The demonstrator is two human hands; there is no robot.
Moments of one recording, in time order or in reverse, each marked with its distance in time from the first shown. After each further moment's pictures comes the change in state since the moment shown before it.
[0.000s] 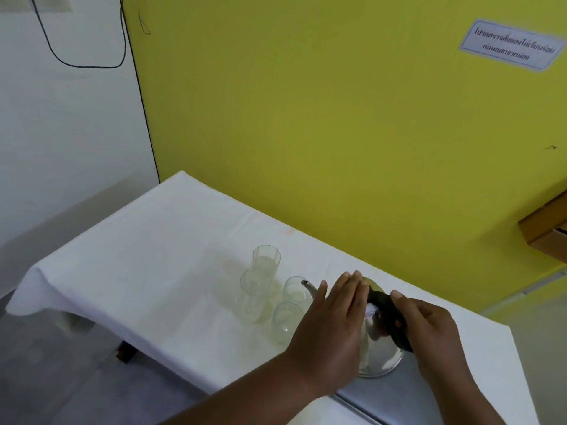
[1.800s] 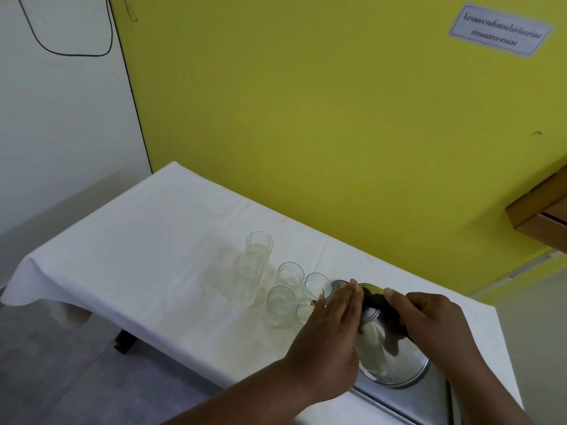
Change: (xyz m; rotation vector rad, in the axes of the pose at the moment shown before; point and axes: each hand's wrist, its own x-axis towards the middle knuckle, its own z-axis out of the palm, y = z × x) left_hand -0.026 0.022 0.016 -0.247 -0.098 -0.034; right_hand -0.017 -0.009 -0.029 -0.493 0.043 0.007
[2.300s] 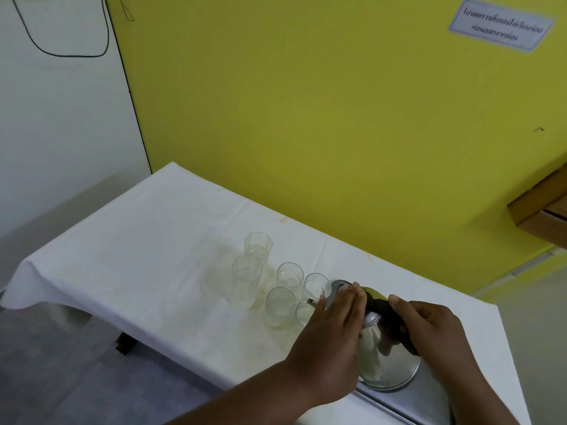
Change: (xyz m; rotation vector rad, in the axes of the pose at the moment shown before) left_hand 0.003 -0.002 0.003 0.065 -0.028 0.035; right_hand -0.005 0.012 0.009 0.220 -0.061 0.015
